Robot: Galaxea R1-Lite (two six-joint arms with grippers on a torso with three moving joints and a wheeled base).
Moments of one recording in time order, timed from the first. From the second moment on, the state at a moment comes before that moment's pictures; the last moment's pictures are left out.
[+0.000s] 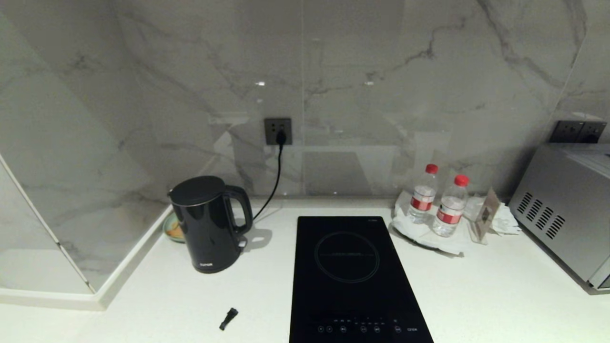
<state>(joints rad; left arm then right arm) 0.00 0.00 0.00 0.00 -0.02 0.08 0.00 0.00 0.00 0.00 0.00 -0.01</state>
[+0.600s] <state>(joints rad) 0.00 0.00 0.00 0.00 -0.02 0.07 0.00 0.00 0.00 0.00 0.00 -0.01</state>
